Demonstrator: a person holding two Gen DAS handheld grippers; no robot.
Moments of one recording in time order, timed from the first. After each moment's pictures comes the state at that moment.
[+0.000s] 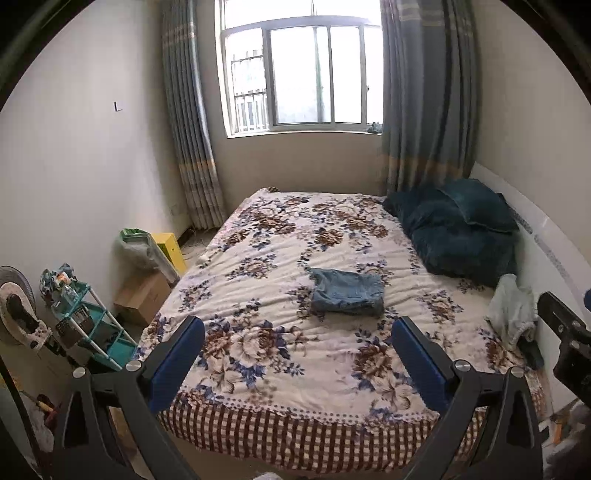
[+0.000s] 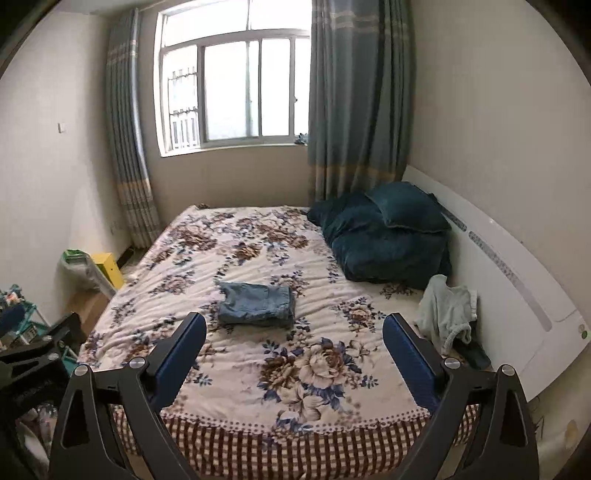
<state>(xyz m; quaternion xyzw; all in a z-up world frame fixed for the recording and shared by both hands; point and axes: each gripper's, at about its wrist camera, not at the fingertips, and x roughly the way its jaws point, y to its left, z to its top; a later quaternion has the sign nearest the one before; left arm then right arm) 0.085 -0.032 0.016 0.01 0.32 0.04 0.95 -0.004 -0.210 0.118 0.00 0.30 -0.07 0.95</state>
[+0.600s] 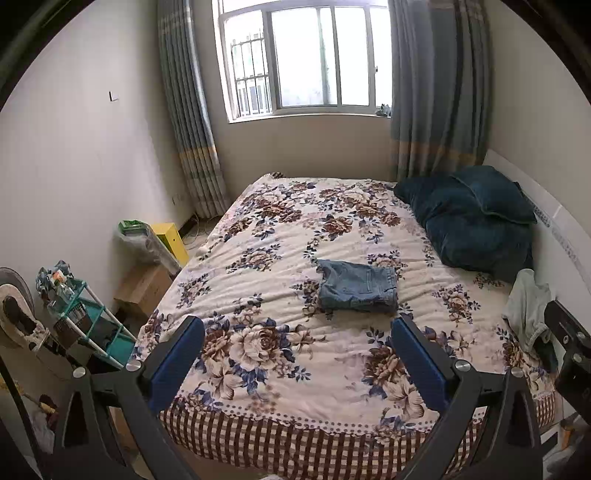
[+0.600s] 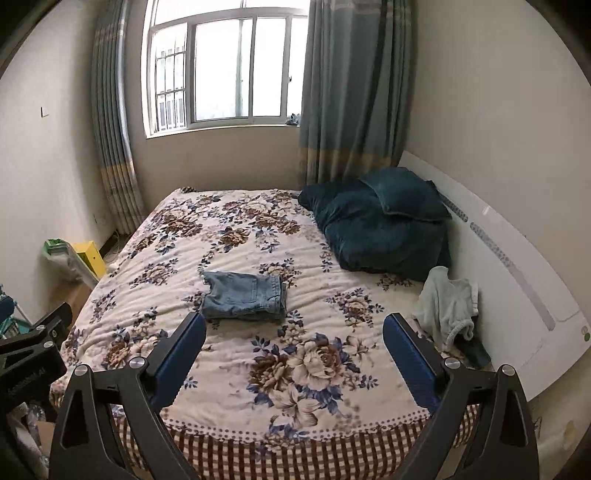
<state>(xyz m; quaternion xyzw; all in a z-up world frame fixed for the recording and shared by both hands) 0.150 -0.033 -0.018 0.02 0.35 0.04 0.94 0.085 -0.205 0.062 -0.01 0.33 -0.09 0.94</state>
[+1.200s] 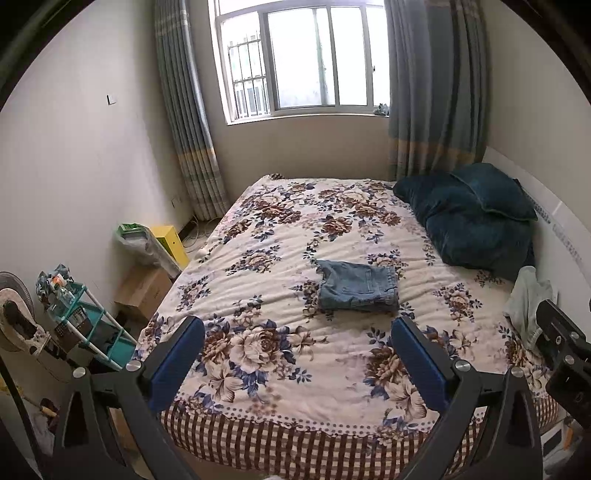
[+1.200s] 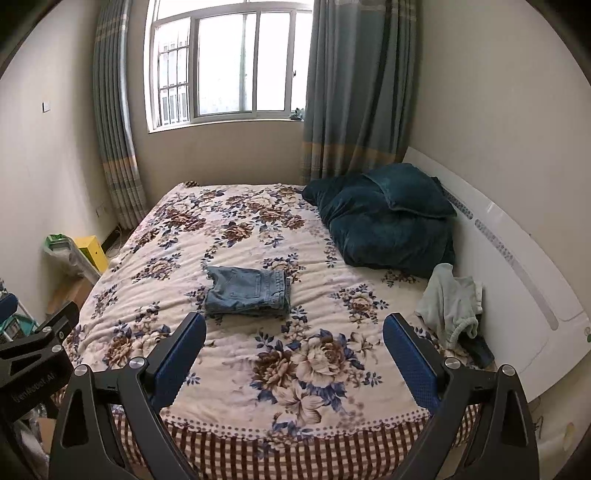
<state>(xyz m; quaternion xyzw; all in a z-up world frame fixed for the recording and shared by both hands) 0.158 -0.031 -0.018 0.02 0.35 0.04 0.94 0.088 -0.200 0.049 -0.01 0.34 -0.08 0.94</state>
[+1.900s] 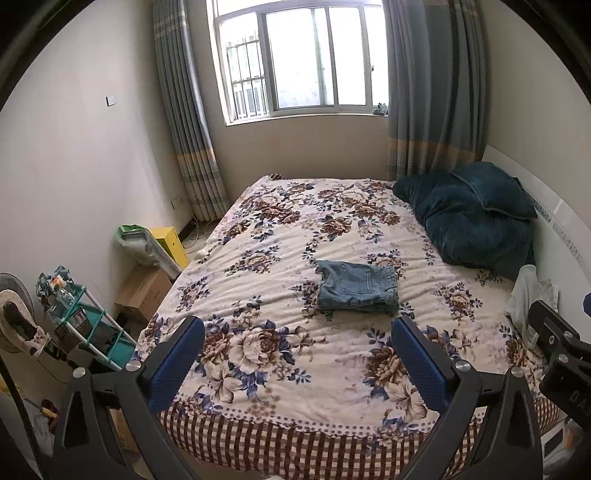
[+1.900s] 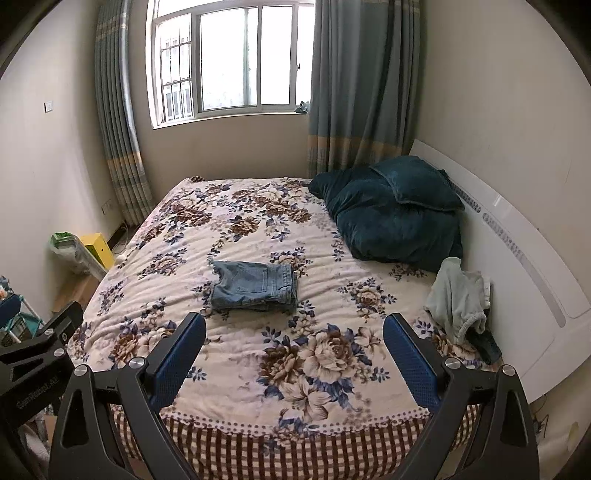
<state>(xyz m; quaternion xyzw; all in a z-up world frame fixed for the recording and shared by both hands) 0.159 -0.029 -0.020 0.03 0.35 0.04 0.94 0.099 -0.199 0.043 -0.01 0.35 -0.07 0.93</state>
